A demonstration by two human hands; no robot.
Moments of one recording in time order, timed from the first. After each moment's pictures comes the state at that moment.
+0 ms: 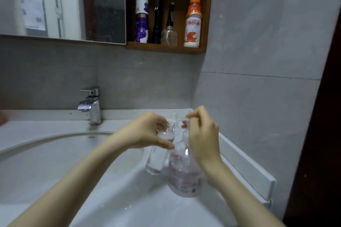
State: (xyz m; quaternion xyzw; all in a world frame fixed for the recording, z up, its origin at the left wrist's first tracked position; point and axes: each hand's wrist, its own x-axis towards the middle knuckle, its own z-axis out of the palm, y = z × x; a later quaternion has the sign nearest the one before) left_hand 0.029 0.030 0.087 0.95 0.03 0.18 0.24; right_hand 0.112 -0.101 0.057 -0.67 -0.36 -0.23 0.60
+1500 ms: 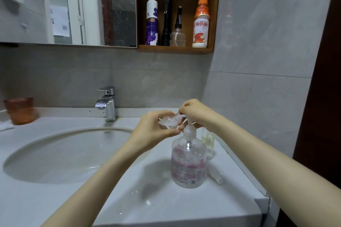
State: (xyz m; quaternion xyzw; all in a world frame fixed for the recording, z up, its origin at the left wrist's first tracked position) left_hand 0.005 -0.010 0.072 0.86 0.11 0.37 0.32; right_hand 0.124 -0.095 0.119 -0.80 -0.39 0.15 0.42
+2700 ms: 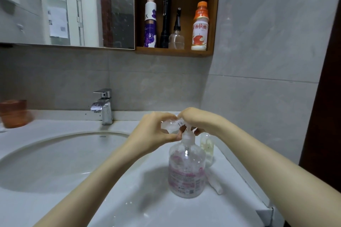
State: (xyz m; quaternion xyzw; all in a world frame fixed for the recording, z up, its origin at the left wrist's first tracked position) left_hand 0.012 -0.011 0.083 0.90 0.11 0.34 0.25; right_hand 0.123 -0.094 0.128 -0.87 -0.40 0.17 0.25
